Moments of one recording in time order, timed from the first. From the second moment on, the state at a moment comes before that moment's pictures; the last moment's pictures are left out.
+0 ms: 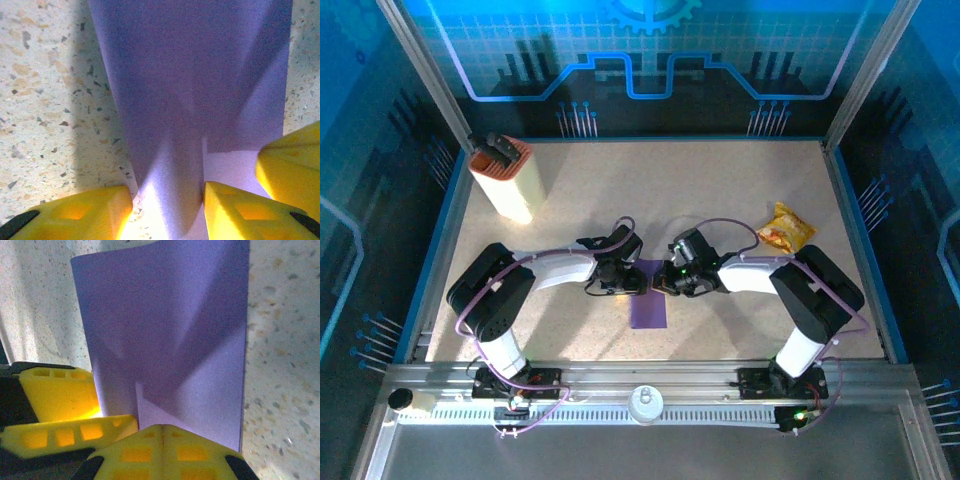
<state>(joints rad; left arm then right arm) -0.67 1.73 0.94 -0.45 0.20 -0.66 0.65 1.69 0.73 0.01 -0.45 0.93</state>
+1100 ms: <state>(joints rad) -0.54 1.50 0.88 -0.28 0.38 -0.79 0.46 1.72 0.71 -0.05 -0.59 0.65</state>
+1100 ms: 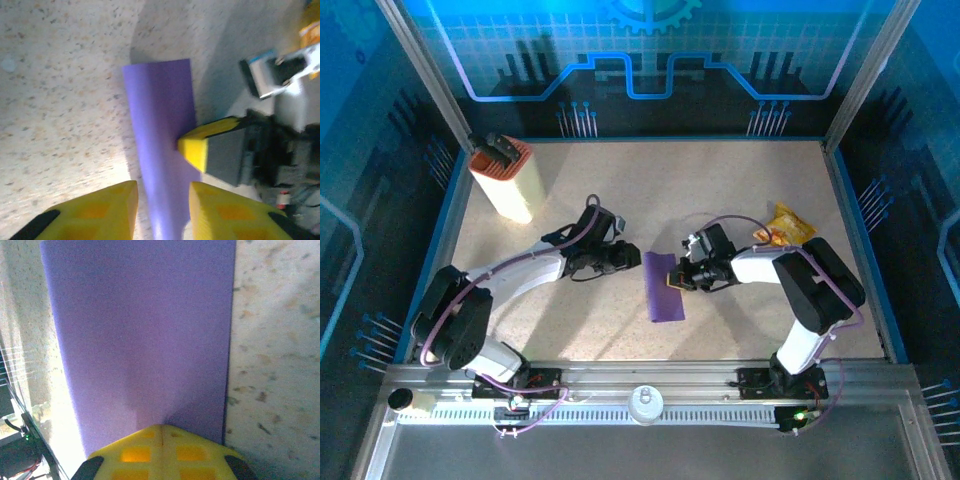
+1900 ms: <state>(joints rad) -0.61 1.78 0.98 -0.09 0.68 -0.84 0.46 1.72 0.72 -0.08 -0.59 0.62</state>
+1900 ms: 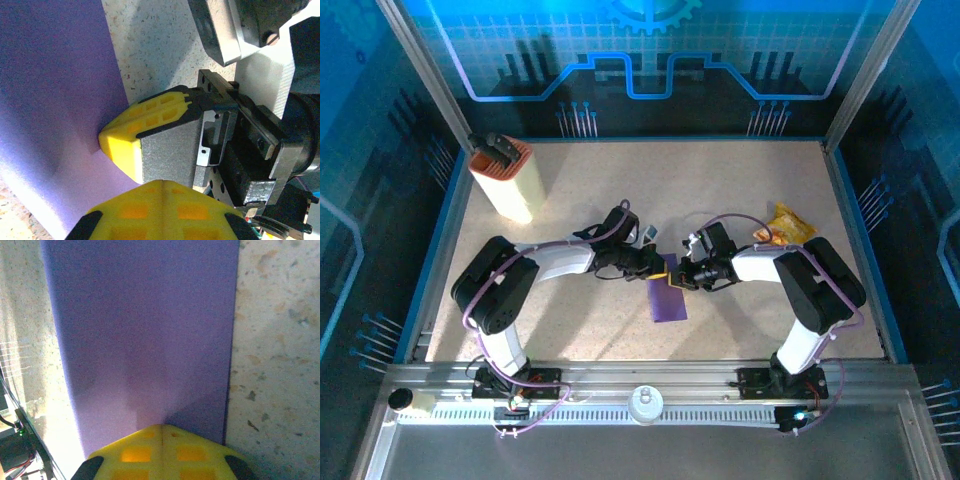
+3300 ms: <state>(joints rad) -0.54 1.87 0.99 -0.17 0.66 -0.71 0.46 1.70 0.69 -0.04 -0.58 0.64</state>
